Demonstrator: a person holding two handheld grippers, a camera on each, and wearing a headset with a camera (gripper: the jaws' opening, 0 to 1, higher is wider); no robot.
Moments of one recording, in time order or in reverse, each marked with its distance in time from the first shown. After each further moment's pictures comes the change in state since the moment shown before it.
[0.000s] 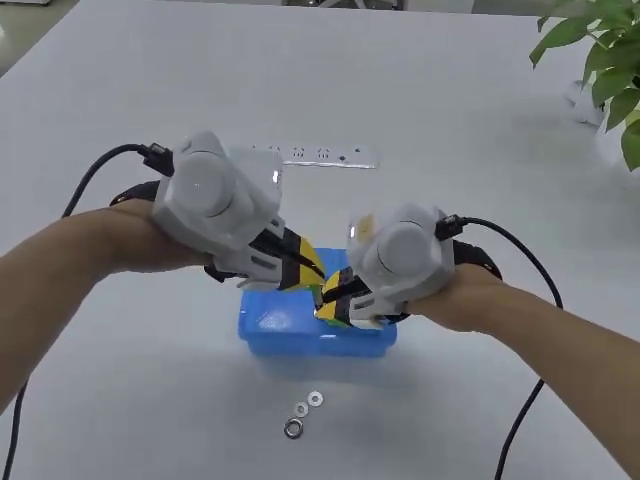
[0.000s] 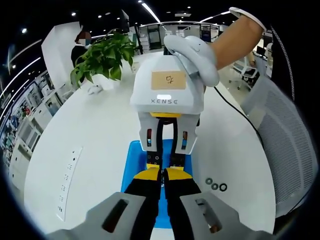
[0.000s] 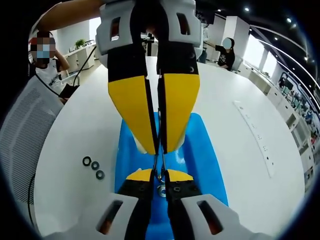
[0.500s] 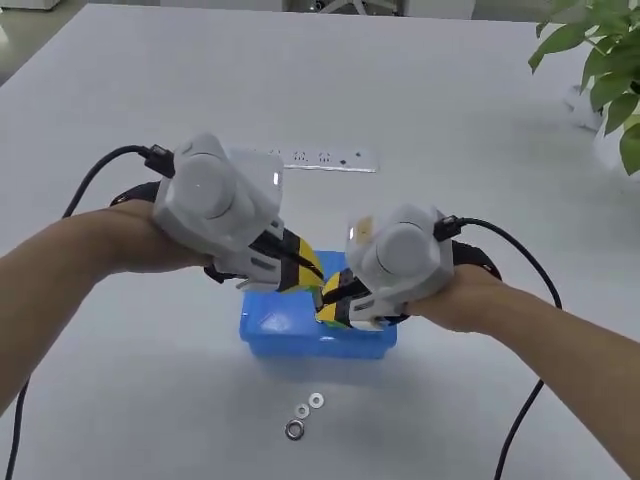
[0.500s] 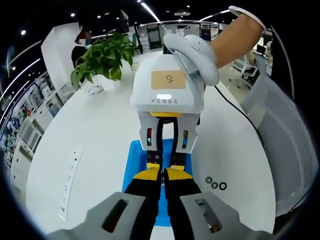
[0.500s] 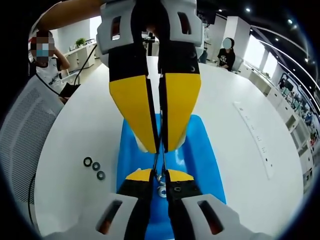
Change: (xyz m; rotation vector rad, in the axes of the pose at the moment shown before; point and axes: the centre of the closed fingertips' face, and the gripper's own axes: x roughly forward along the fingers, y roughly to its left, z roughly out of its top) left arm -0.005 0.000 0.002 0.013 0.005 0.011; right arm -0.003 0.001 0.004 -0.011 0.004 -0.006
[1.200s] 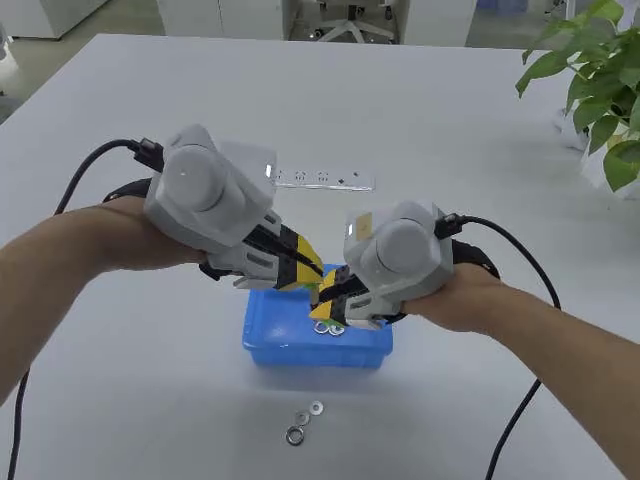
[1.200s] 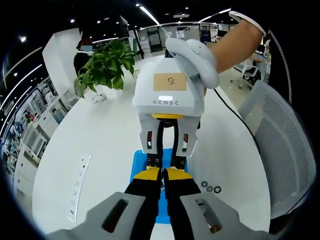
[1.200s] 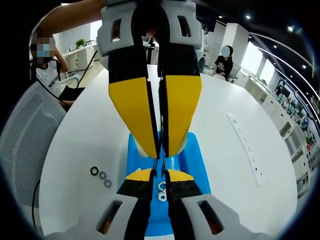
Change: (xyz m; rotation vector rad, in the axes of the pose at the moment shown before) left arm -0.027 -0.007 0.028 0.032 -0.021 0.033; right arm -0.025 0.004 0.029 -0.028 -0.040 -0.043
